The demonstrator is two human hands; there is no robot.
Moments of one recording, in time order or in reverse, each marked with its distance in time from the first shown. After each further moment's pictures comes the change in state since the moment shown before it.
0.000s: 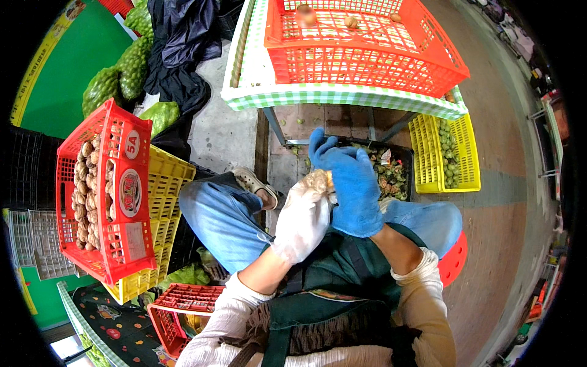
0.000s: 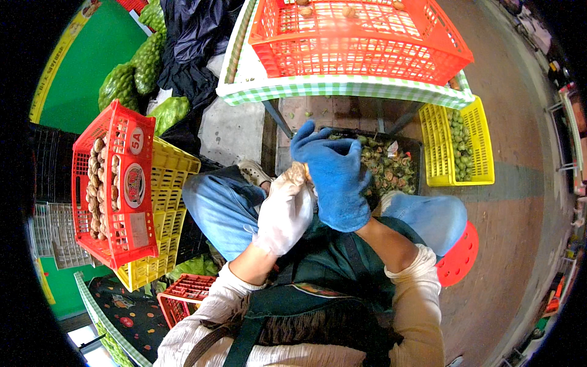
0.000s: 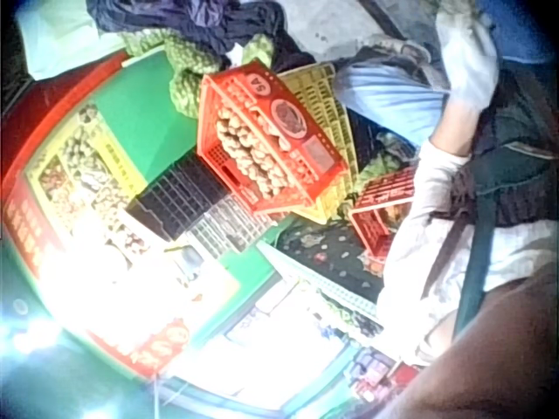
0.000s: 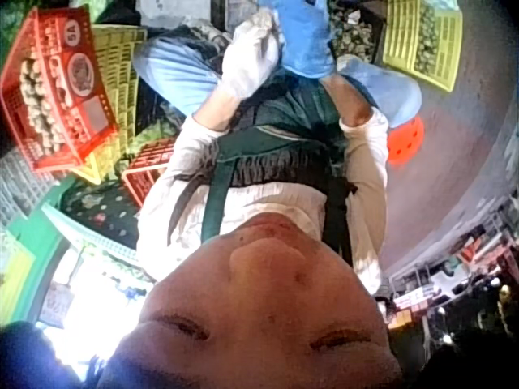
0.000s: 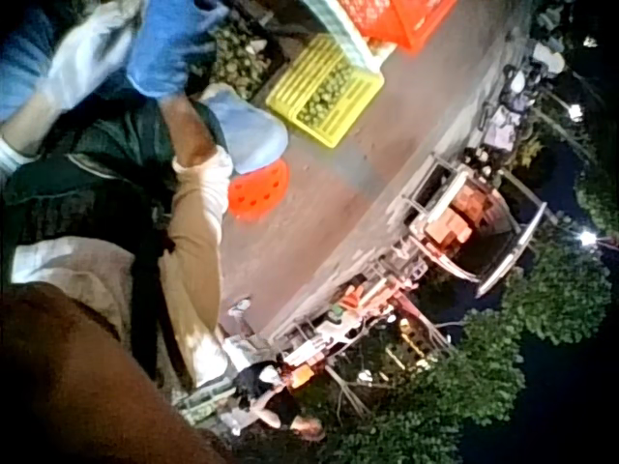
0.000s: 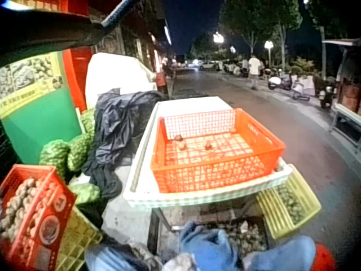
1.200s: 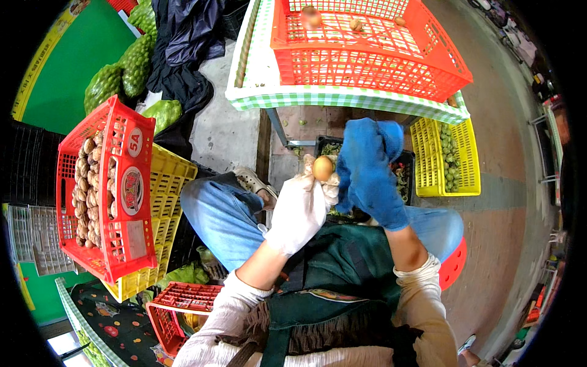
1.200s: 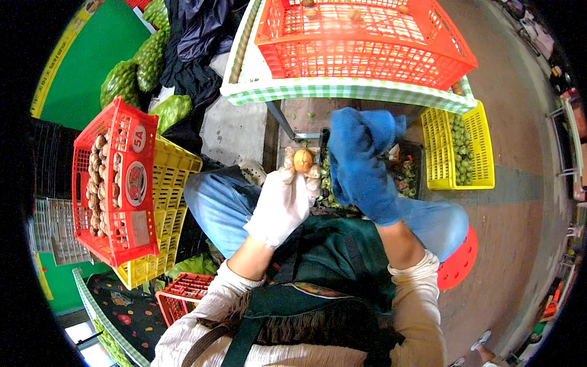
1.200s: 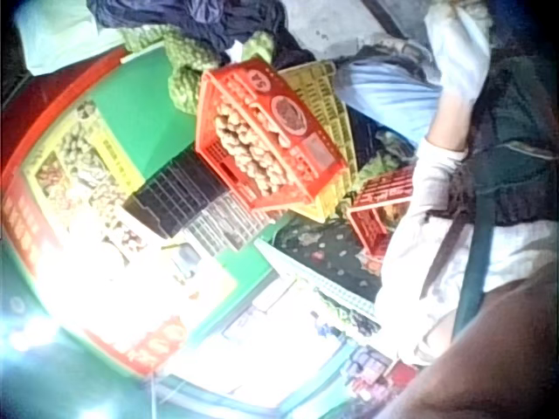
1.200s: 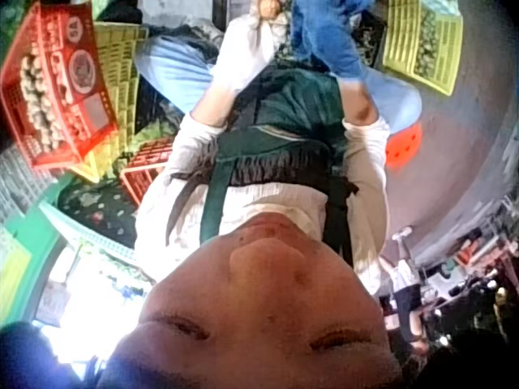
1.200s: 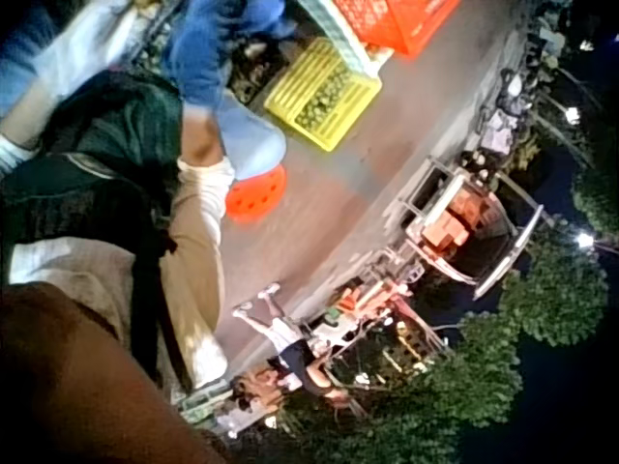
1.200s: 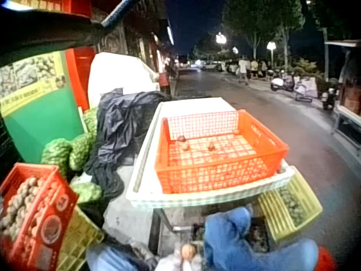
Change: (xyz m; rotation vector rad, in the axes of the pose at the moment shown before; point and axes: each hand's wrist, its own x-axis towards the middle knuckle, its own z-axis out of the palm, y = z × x) left_hand 0.022 -0.024 0.004 -1.785 -0.071 -0.650; right_hand -0.010 -0.031 0.038 -2.601 -0.414 -0.928
